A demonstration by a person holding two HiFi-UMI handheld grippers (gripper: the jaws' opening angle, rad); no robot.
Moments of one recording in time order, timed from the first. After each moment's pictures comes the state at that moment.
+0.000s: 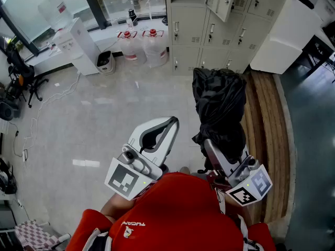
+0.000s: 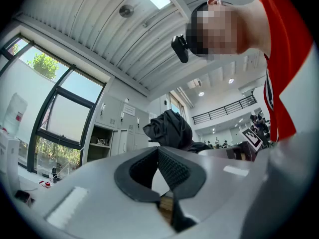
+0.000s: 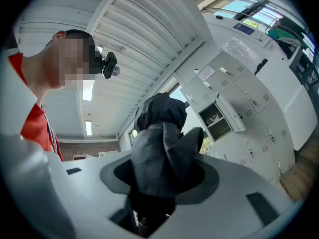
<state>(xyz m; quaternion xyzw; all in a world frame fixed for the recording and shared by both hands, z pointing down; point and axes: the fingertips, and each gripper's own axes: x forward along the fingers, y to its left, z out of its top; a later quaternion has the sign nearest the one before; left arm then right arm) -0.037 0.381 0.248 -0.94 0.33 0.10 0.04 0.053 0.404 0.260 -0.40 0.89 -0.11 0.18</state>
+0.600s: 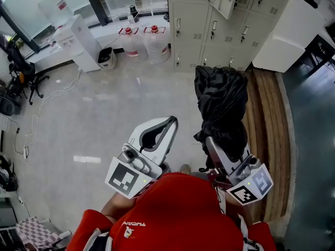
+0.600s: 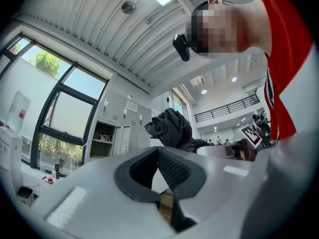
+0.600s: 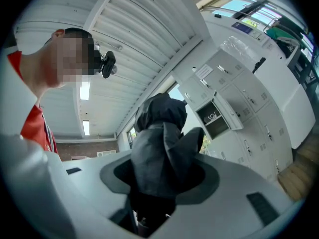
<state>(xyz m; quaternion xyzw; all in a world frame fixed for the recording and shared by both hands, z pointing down) -0.041 0.378 0.258 -0.93 0.34 0.10 0.04 0.056 0.400 0.268 -0.41 0.89 -0.12 0.17</state>
